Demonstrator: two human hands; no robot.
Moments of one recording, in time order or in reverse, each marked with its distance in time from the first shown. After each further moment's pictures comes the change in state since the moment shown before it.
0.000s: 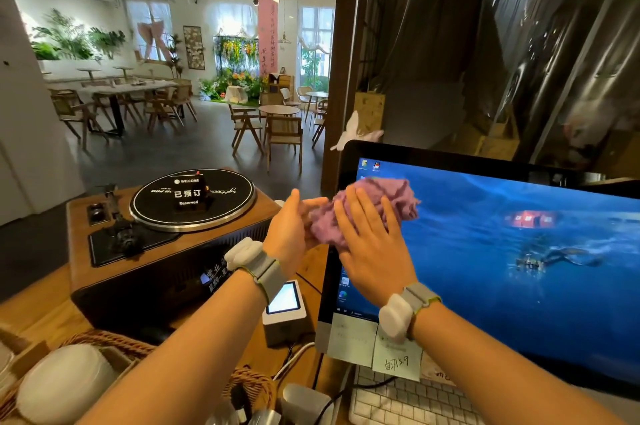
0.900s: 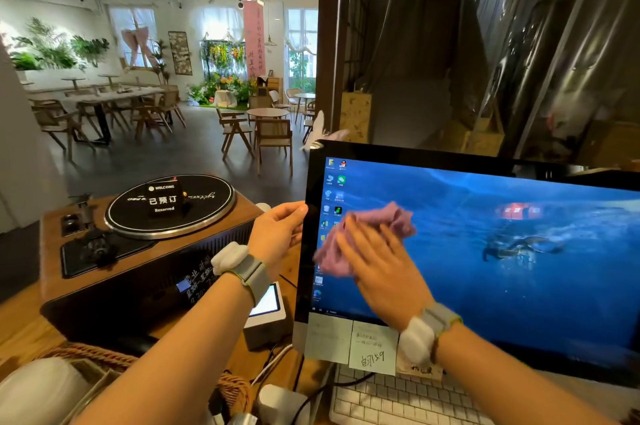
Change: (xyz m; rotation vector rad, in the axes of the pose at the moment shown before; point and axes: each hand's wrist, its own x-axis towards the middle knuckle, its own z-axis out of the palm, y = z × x) left_hand 0.023 -0.032 0.010 0.169 0.102 0.228; right_hand -0.061 0.048 0.010 0.004 0.039 -0.134
